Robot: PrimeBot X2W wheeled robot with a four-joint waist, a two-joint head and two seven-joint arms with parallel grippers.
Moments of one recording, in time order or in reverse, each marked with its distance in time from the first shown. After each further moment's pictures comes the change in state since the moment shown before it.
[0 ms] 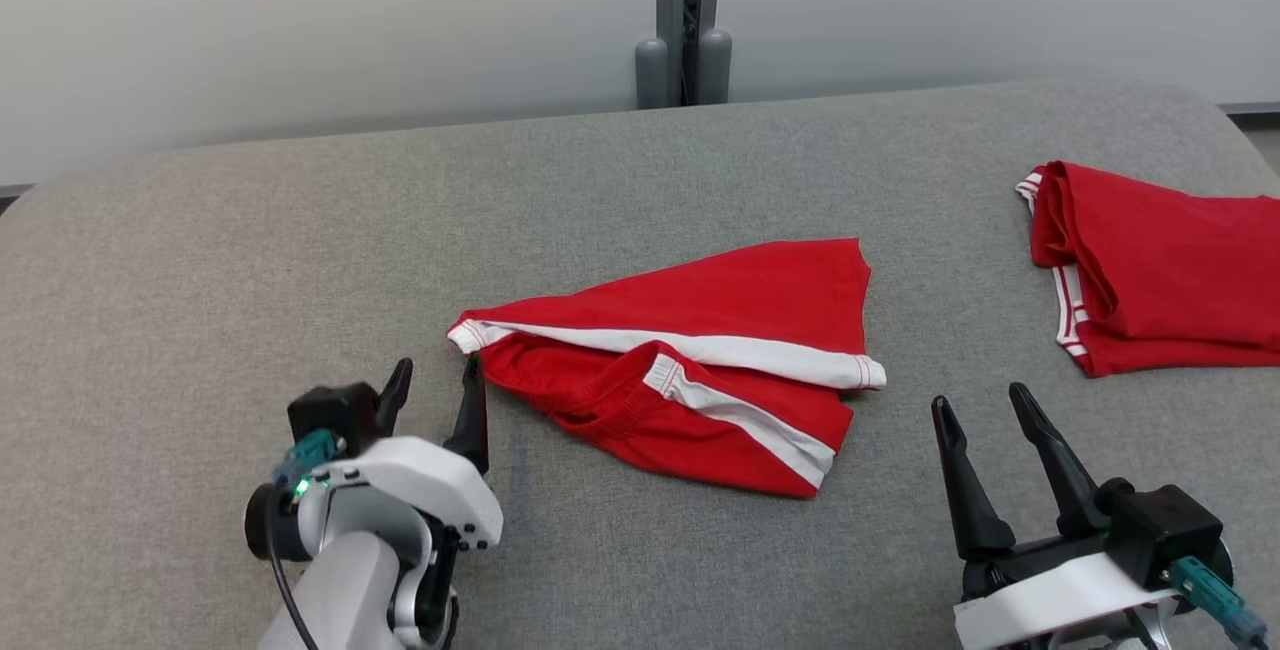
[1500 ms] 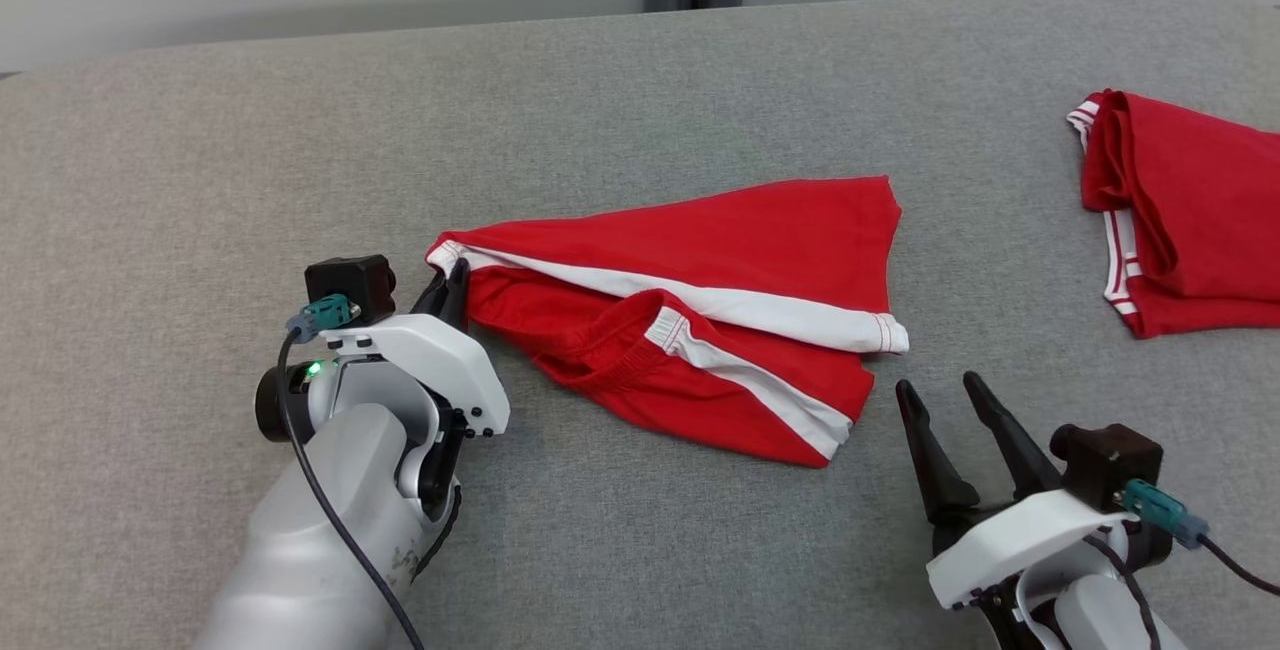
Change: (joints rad) left arm -0.383 -0.001 -0.227 0.419 -0.239 -0.052 -0.023; right arm -0.178 -0.049 0.127 0.239 0.201 0.000 0.000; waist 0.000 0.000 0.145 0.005
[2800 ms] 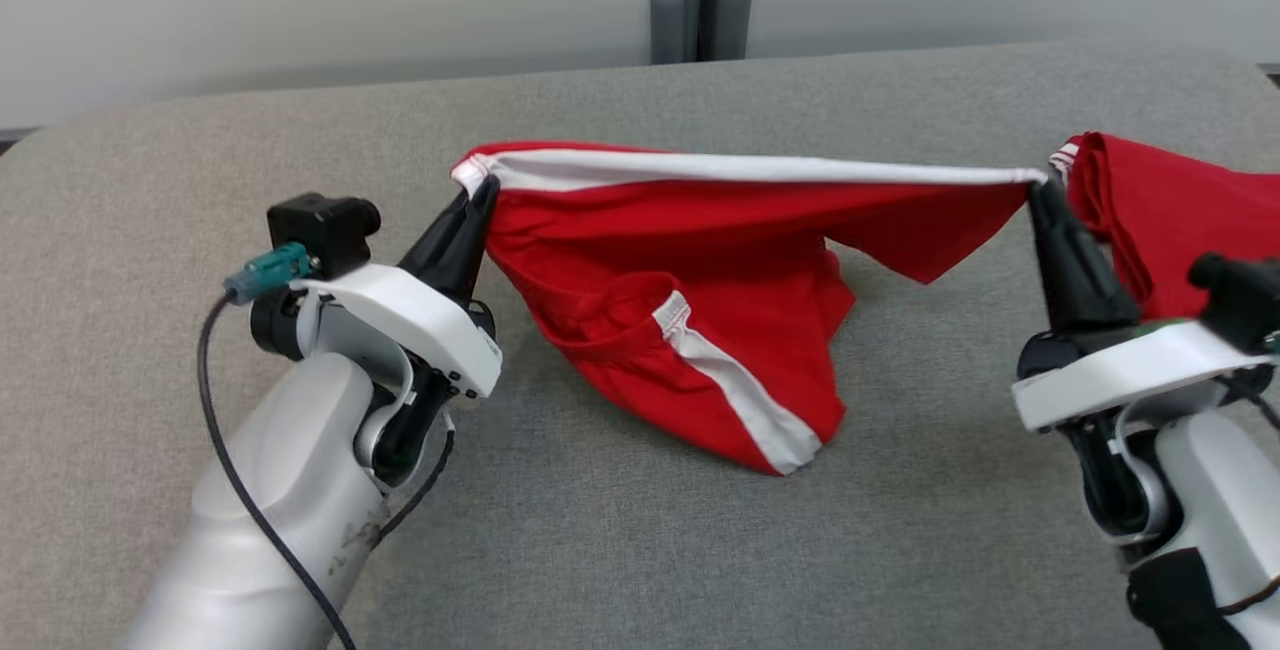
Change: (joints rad) left arm 0.013 0.121 -0.073 -0.305 -0.091 -0.151 -0.001; right arm -0.230 -0.119 -0.001 -0.020 0.193 0.000 0.000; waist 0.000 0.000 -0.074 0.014
